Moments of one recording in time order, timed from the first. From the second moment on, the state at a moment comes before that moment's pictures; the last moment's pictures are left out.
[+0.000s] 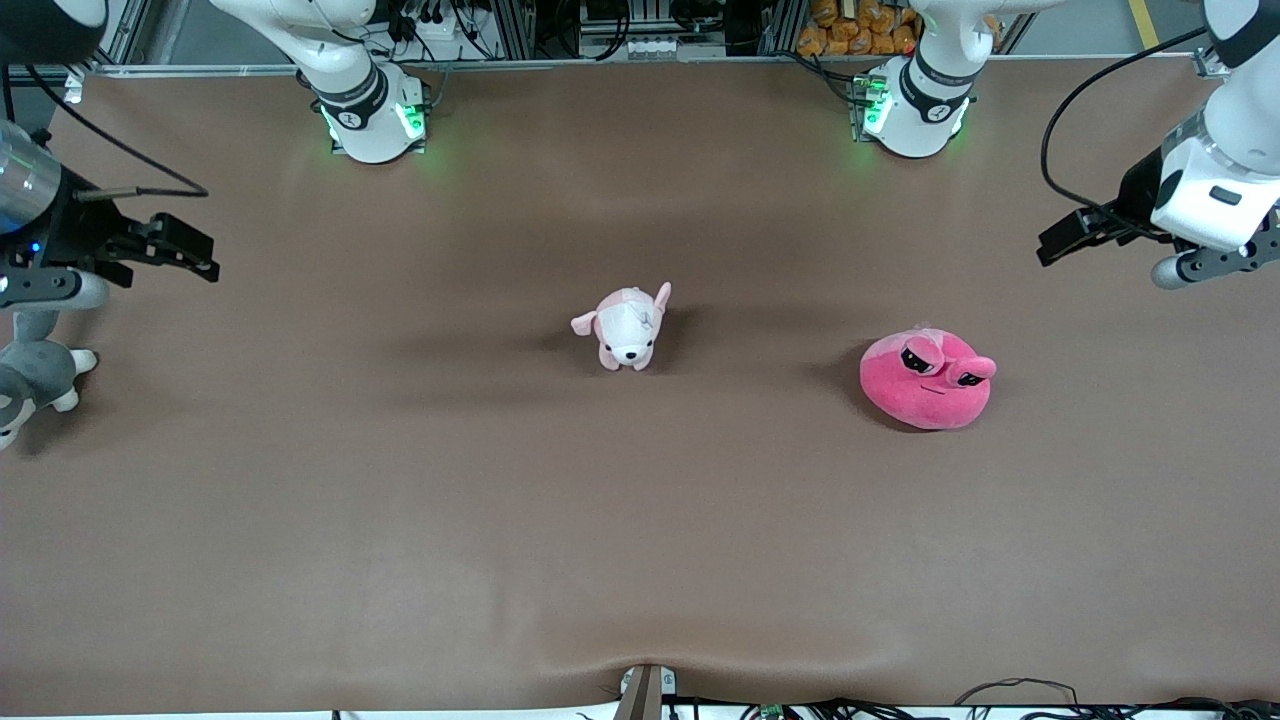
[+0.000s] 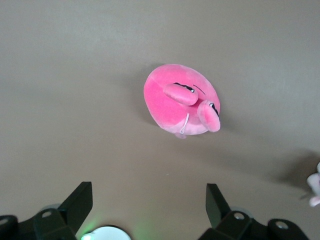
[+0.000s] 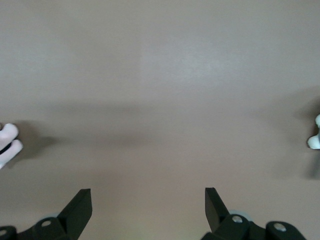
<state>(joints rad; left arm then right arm) 0.05 -0.12 -0.12 -1.85 0.00 1.67 -0.42 -0.15 0.05 0.21 -1.55 -0.02 1.53 0.01</state>
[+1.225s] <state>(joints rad) 0.10 0.22 -0.12 -1.88 -0.13 1.92 -1.29 -0.16 0.19 0.23 -1.42 -0.01 1.65 0.41</state>
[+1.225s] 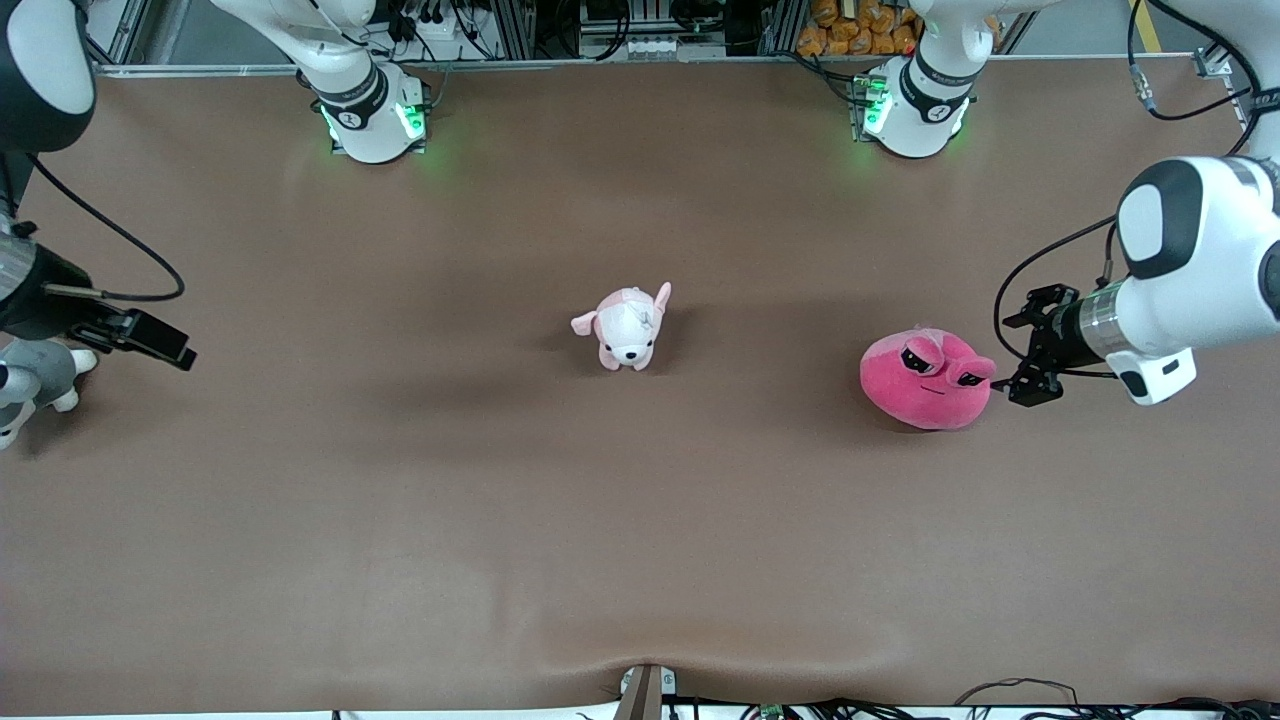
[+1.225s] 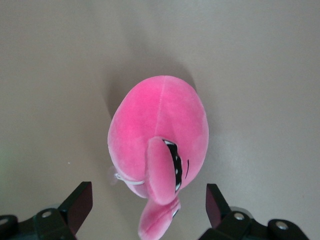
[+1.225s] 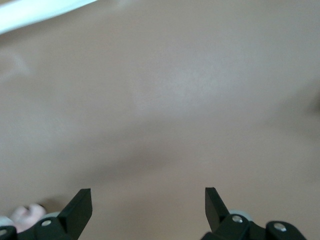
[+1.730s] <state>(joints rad) 0.10 0.27 -0.13 -1.88 -0.14 1.95 -1.41 -0.11 0.19 0.23 -1.41 0.09 1.63 0.88</state>
